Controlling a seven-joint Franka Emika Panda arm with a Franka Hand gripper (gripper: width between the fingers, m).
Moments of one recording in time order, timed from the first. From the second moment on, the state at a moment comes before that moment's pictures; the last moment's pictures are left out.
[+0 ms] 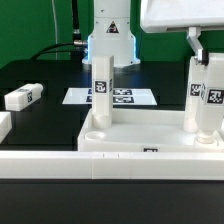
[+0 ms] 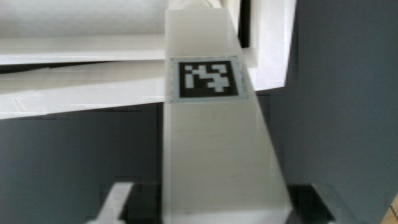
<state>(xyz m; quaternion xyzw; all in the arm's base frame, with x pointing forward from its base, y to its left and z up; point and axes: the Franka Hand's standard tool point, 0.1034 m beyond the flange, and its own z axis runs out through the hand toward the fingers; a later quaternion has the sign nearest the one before) 0.633 0.093 0.144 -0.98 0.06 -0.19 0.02</state>
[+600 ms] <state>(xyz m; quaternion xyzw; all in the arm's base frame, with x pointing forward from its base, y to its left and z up) 0.632 0.091 0.136 -0.98 0.06 -0.18 0.01</state>
